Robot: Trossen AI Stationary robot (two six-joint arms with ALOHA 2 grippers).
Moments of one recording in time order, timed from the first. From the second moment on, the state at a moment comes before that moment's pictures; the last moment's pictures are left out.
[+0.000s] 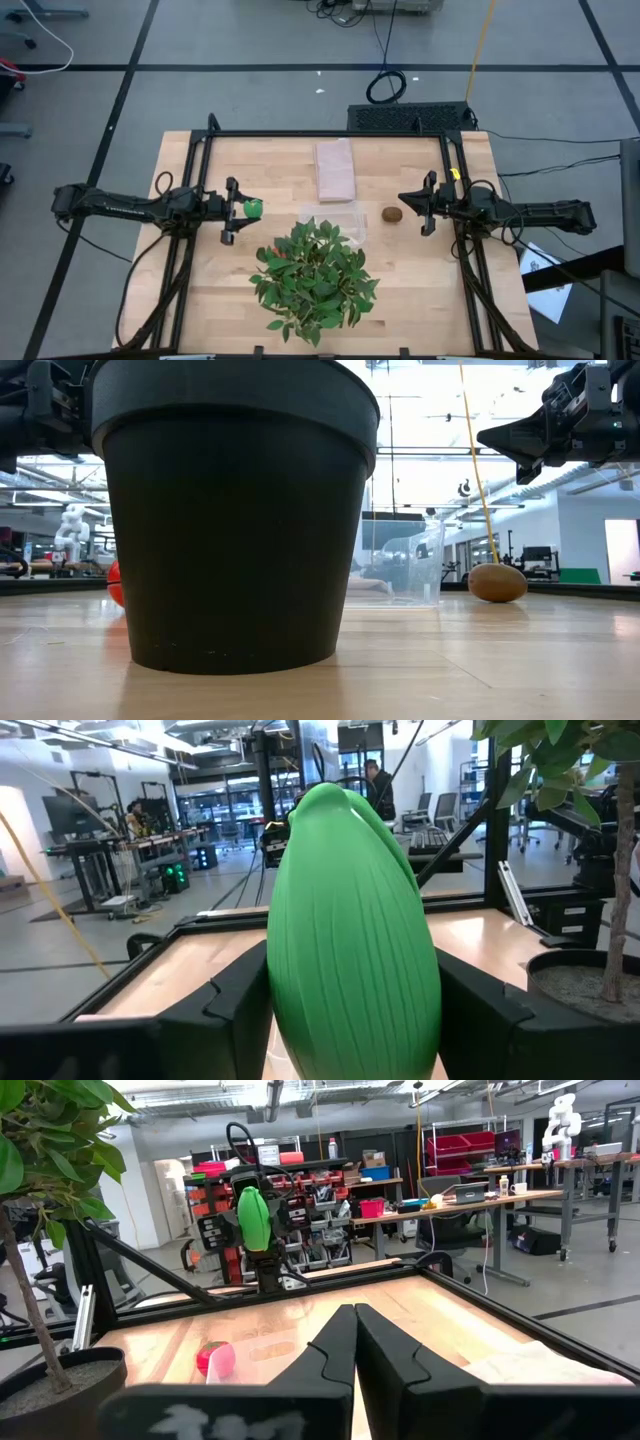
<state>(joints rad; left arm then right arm) -0.01 0.50 0.03 0.58 0.03 0.10 -0.05 0.24 0.02 0.35 0.13 0.12</state>
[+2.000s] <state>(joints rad) 0.10 1.41 0.68 0.46 0.23 0.12 -0.05 0.24 0.02 0.35 0.13 0.12</state>
